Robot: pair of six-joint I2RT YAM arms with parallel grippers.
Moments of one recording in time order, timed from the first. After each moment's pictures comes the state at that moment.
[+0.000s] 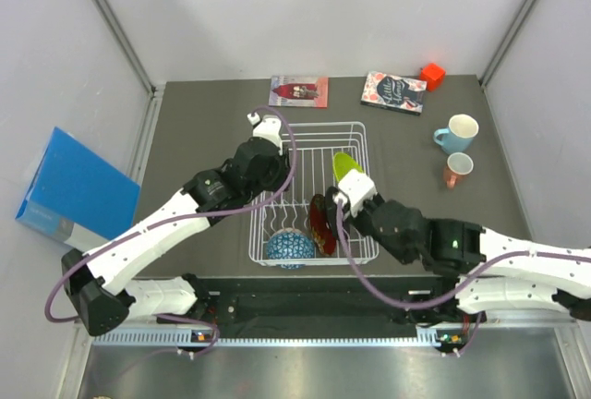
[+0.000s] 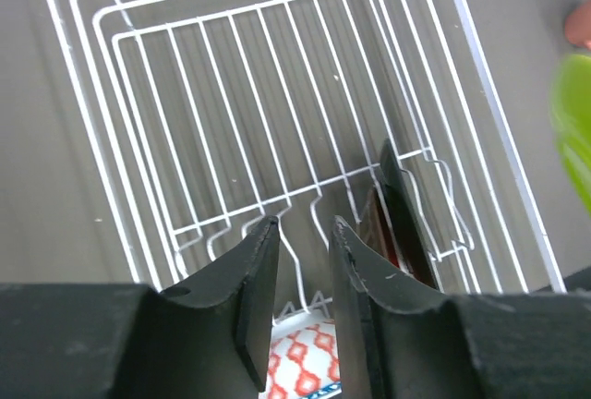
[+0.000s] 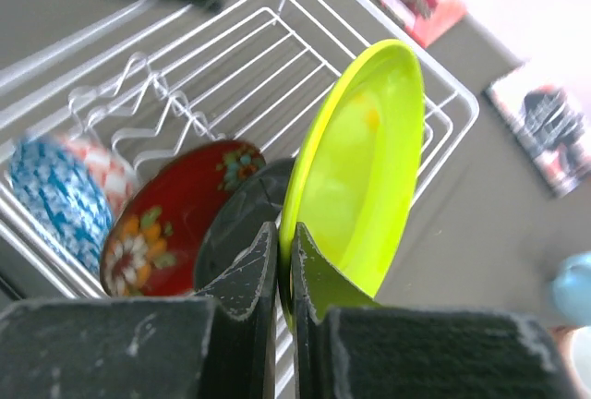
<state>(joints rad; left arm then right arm) -0.83 1.18 1.14 -0.54 -0.31 -0.49 1.31 0.91 0.95 -0.45 0.66 -0.04</state>
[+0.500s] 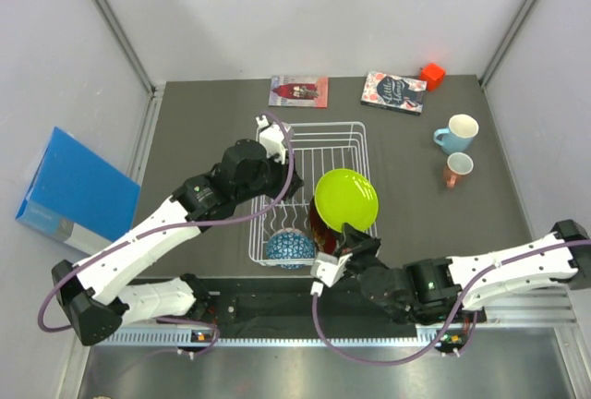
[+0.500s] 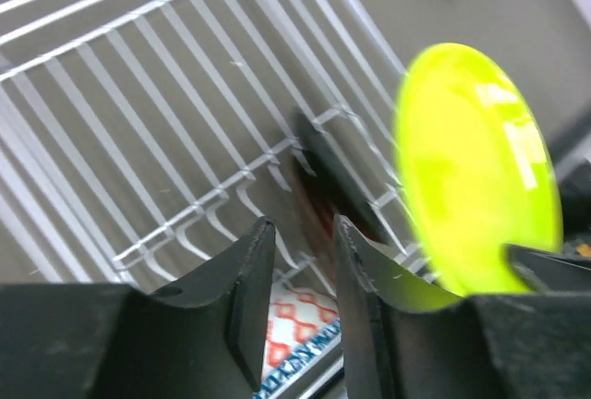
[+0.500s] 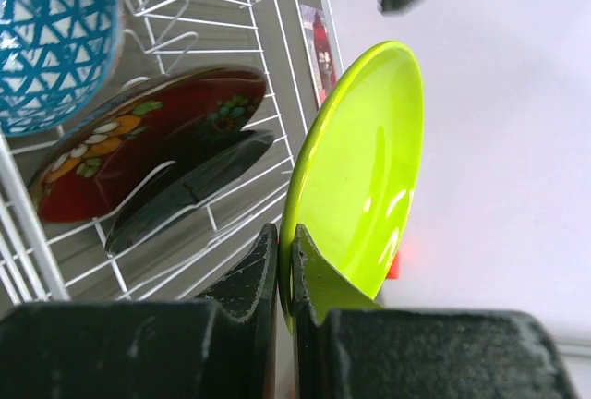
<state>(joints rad) -0.82 1.11 1.10 -0.48 -0.05 -0.35 1.69 0.90 0.59 -0.11 1.01 -0.69</state>
